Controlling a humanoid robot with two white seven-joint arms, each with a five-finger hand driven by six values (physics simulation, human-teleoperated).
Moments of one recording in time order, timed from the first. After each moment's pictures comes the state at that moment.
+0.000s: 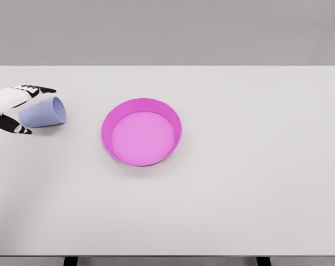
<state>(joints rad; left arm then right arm) -0.36 0.80 -0.17 -1.33 -0.32 -0.46 -0.58 -0.02 0.00 -0.11 0.15 0.07 -0.19 0.17</state>
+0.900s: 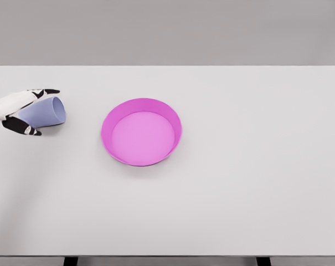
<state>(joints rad) -0.37 0.72 -0.17 -1.28 -0.32 -0.35 -0.57 -0.02 0.00 -0.11 0.15 0.07 -0.19 0.17</state>
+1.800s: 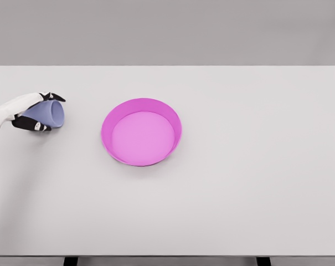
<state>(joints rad) -0.43 0.64 -0.18 -1.15 -0.31 -0.36 -0.59 -0.02 0.00 -0.11 0.15 0.07 -0.19 0.17</state>
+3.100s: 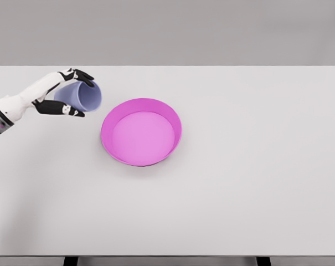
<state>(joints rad) -0.45 0.54 -0.18 -1.21 0.03 -0.61 -0.60 -0.02 0.00 -0.11 0.15 0.07 -0.19 0.17</state>
